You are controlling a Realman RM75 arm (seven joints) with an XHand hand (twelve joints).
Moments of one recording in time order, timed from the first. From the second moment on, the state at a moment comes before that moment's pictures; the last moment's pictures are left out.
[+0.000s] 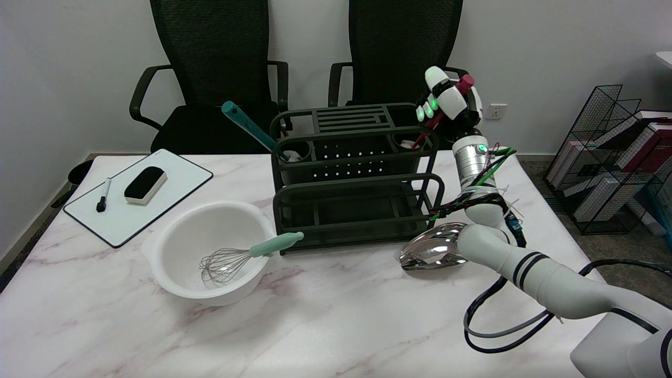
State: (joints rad) arm 0.45 -1.13 -2.03 0.85 1.11 0.82 1.36
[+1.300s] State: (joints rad) arm 0.46 -1.13 -2.02 0.84 1.10 0.80 1.37
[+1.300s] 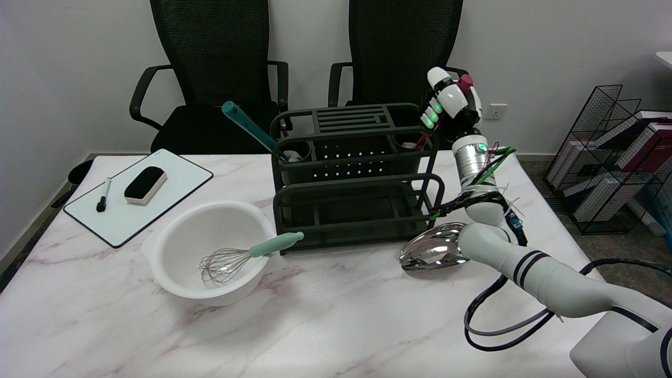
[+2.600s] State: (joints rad) arm 0.53 -1.11 -2.02 0.86 1.04 0.66 1.37
